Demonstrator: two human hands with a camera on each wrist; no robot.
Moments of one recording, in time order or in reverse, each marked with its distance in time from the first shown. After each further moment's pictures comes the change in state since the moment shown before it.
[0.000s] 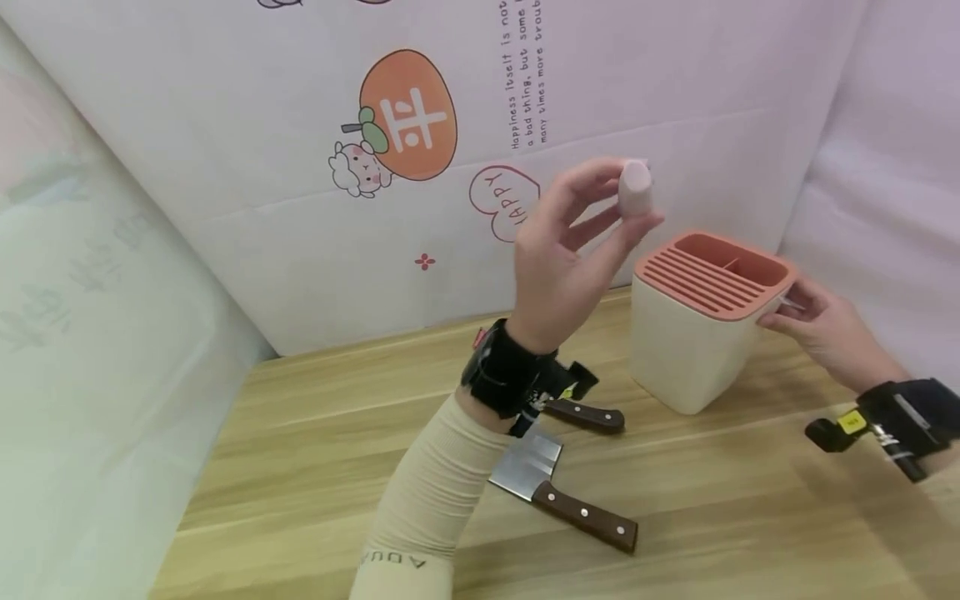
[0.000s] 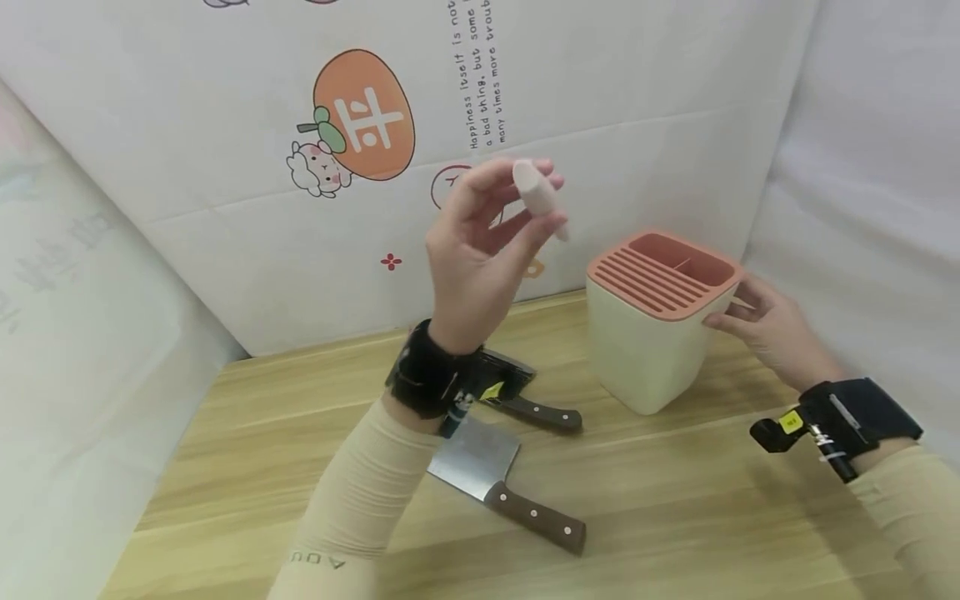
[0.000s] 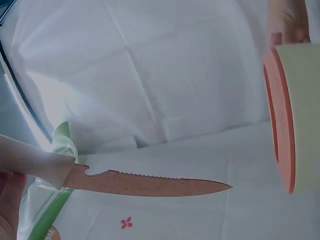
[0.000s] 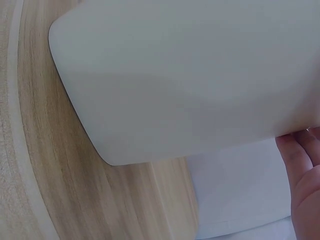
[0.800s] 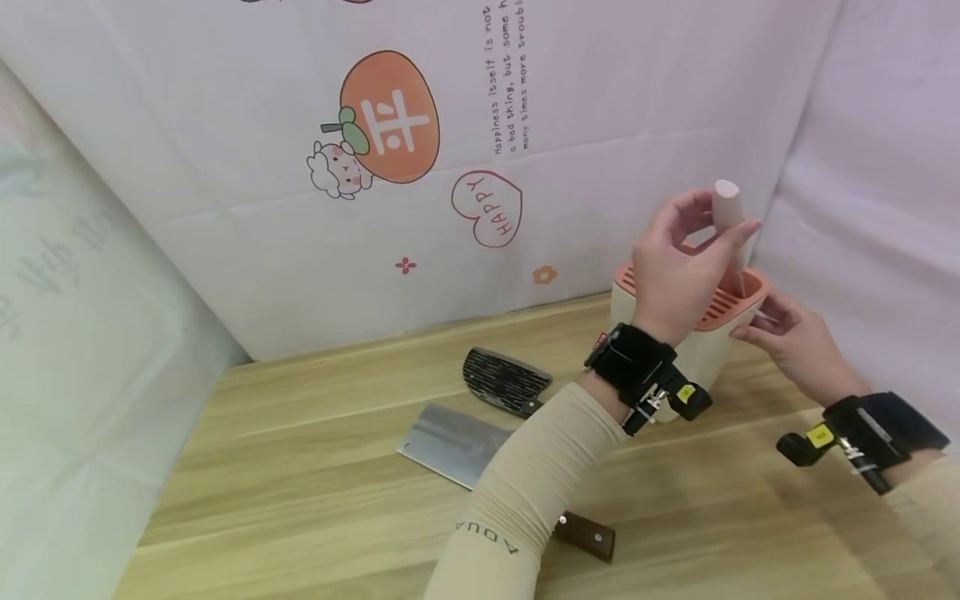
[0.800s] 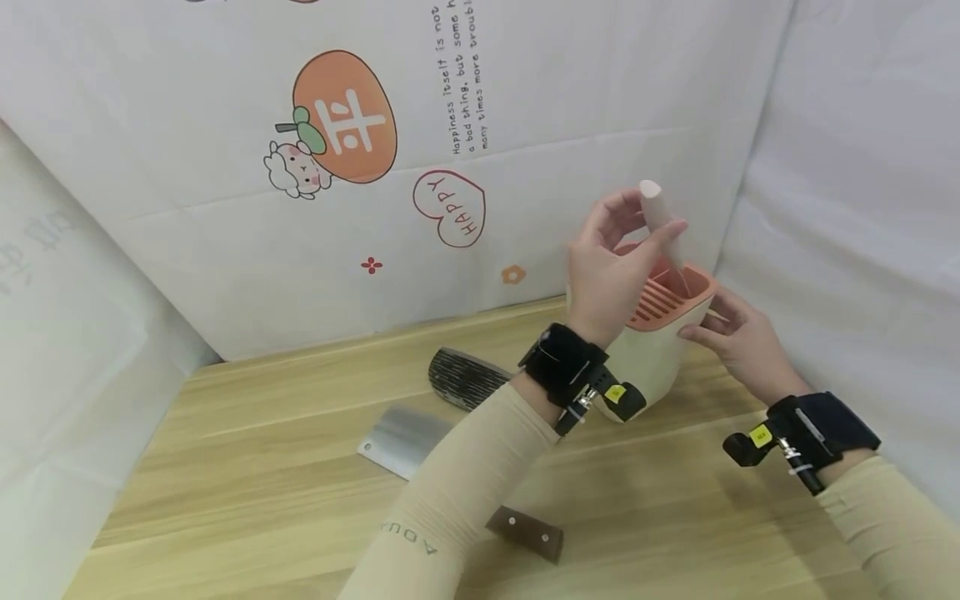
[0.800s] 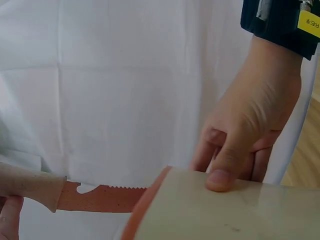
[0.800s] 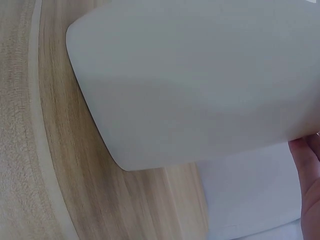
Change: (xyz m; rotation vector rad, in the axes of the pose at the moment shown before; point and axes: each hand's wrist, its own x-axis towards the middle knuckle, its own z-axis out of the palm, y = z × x) left_hand -0.020 -0.070 0.122 -0.009 0.138 -0.540; right_hand -0.008 -0.004 0.006 -0.138 0.072 0.050
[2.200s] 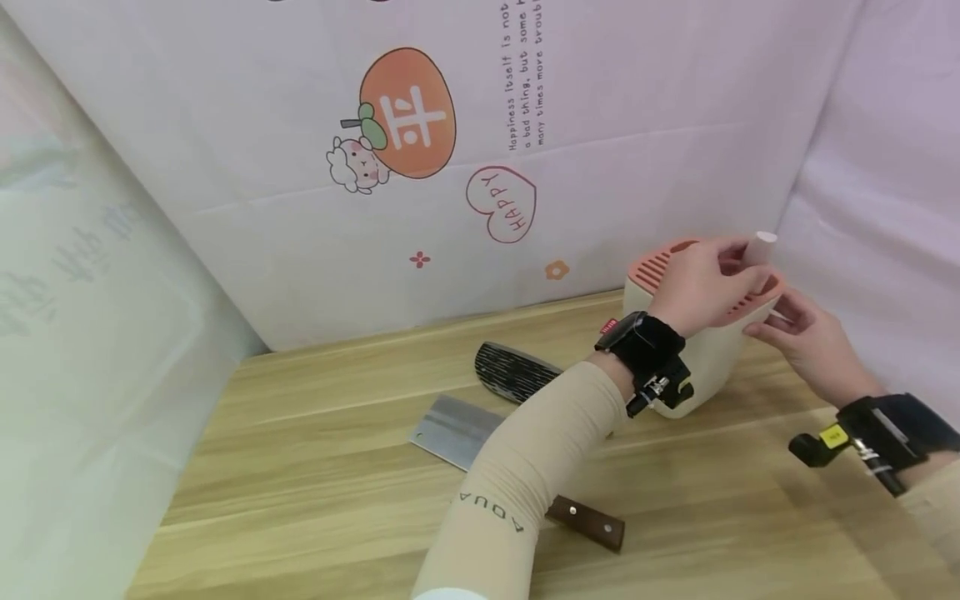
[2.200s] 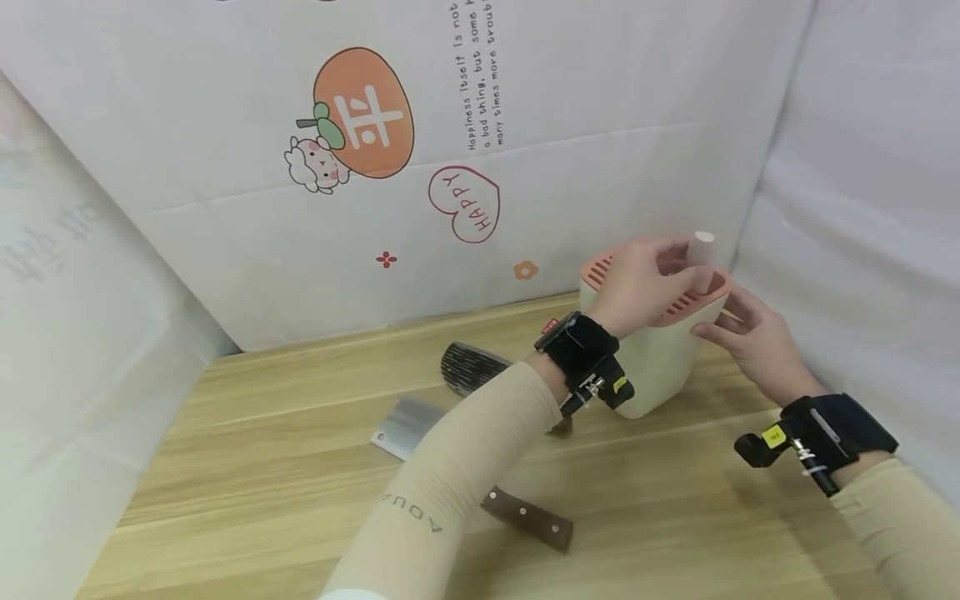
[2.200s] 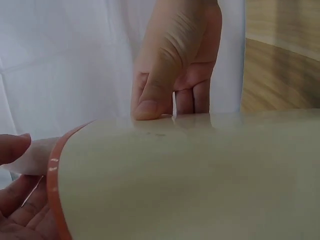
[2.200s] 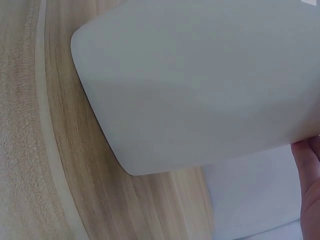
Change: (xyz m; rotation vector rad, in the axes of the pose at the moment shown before) left_hand 0.000 -0.021 0.003 0.559 -0.409 -0.327; right_hand -0.003 -0.004 0.002 -0.013 -0.001 0.031
